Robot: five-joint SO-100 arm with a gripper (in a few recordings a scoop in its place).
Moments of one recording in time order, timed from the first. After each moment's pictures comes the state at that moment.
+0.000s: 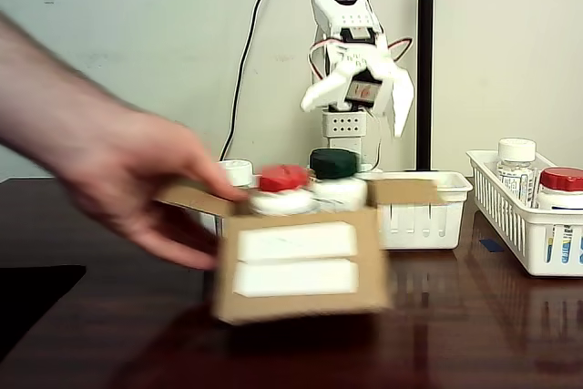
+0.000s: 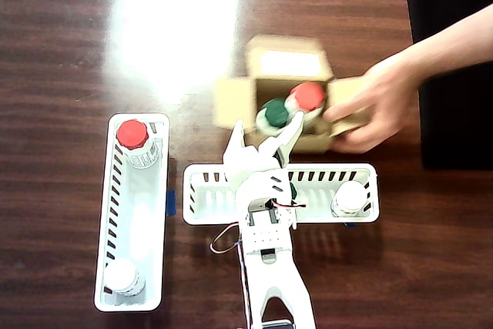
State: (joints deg) arm -0.4 114.0 123.8 0.3 76.2
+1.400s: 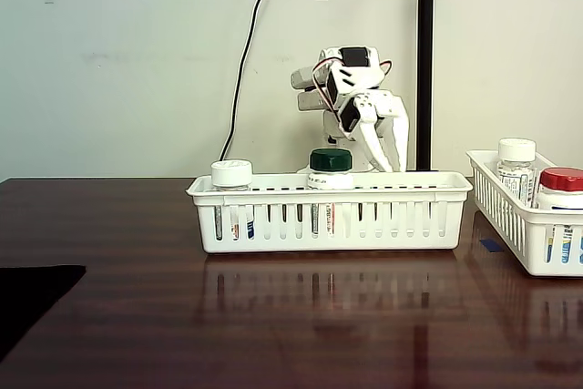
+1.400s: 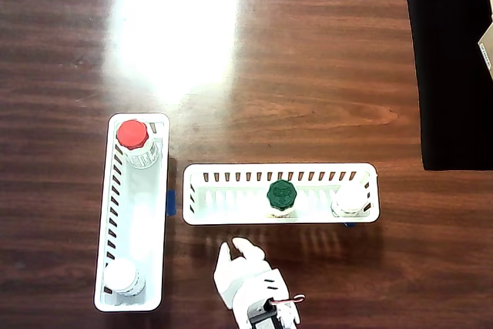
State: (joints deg) arm -16.6 192.0 169.9 56.9 78.5
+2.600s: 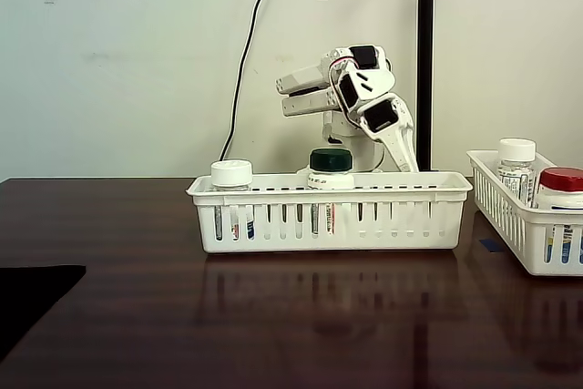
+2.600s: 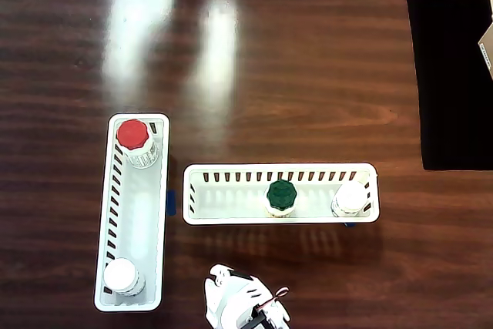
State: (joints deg) arm -26.5 193.4 169.9 64.9 49.4
